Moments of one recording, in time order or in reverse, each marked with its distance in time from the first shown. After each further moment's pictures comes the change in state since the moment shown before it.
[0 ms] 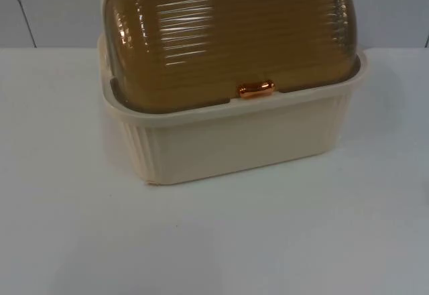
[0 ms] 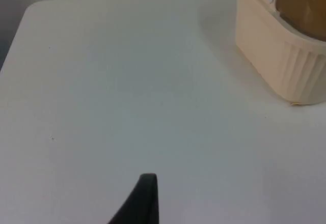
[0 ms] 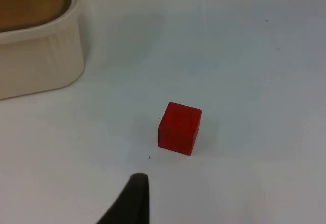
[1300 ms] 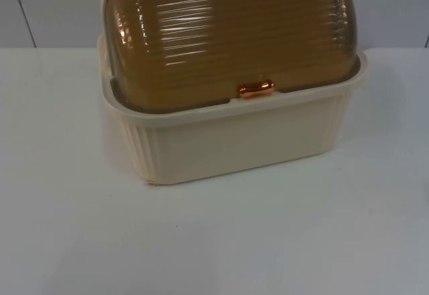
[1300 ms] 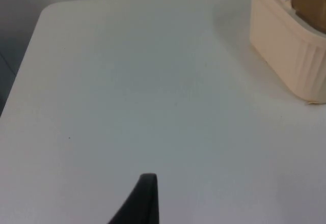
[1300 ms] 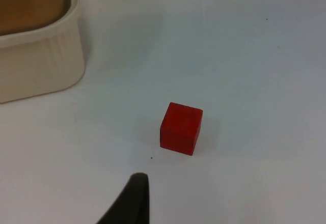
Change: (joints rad) right arm 0.000 0.000 0.000 0.000 0.000 0.019; left arm 0.000 0.000 0.000 0.038 0.000 0.000
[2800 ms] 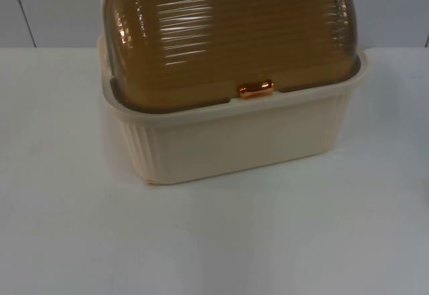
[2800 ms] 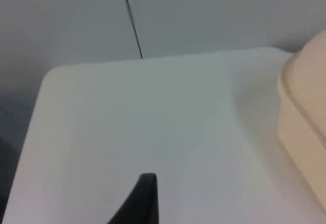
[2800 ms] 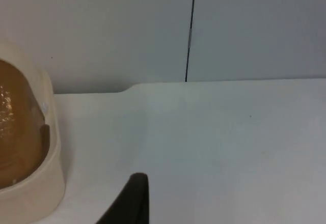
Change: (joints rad) right arm 0.000 0.727 -0.390 -0.117 -0.384 0.108; left arm 0.000 0.982 -0.429 0.078 -0.476 -0.058
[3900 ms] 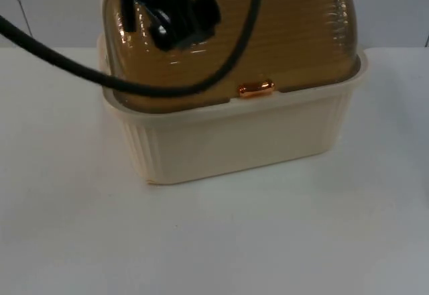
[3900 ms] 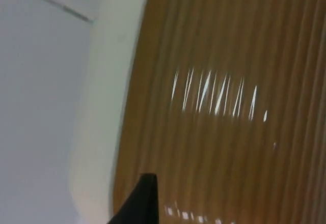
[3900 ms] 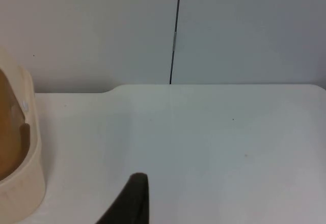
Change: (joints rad) right arm 0.000 0.000 0.000 -0.050 0.000 0.002; left arm -0.678 0.569 -0.251 0.507 -0.041 0.154
